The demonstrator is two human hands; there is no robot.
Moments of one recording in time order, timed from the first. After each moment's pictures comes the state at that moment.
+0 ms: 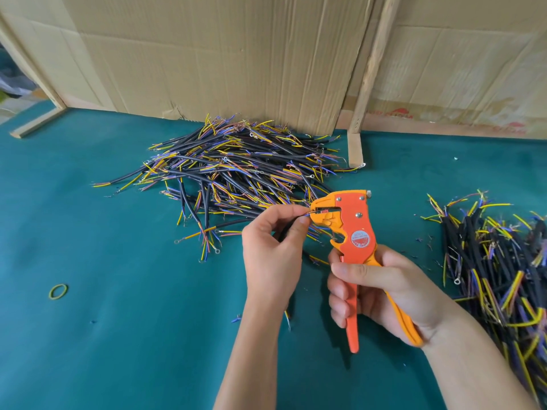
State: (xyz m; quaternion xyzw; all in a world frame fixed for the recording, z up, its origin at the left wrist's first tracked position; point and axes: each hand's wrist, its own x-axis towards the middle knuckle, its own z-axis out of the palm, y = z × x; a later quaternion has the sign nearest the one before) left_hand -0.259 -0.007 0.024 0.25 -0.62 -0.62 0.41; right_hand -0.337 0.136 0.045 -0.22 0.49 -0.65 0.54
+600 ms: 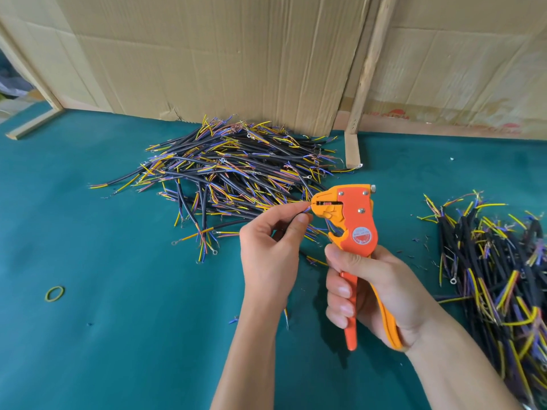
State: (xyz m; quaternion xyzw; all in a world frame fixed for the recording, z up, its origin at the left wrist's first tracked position) left_hand -0.259 -0.005 0.030 0.23 -0.60 -0.65 0.40; right_hand -0.322 0.125 0.049 -0.16 0.49 -0.70 0.49
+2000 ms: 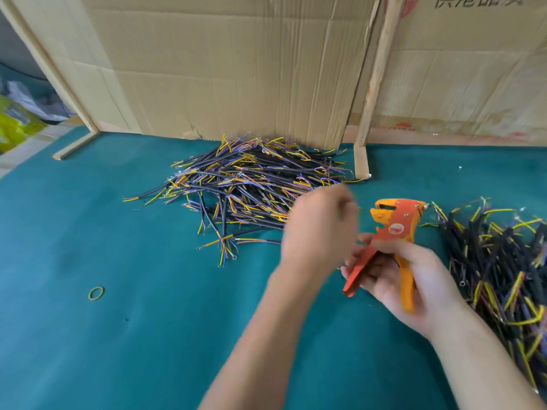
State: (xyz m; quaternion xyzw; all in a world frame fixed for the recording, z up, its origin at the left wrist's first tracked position) left_hand -0.287 0.005 0.081 0.21 -0.89 -0.31 0.26; right_hand -0.350 0.137 0.034 -0.03 0.40 -0.80 0.44
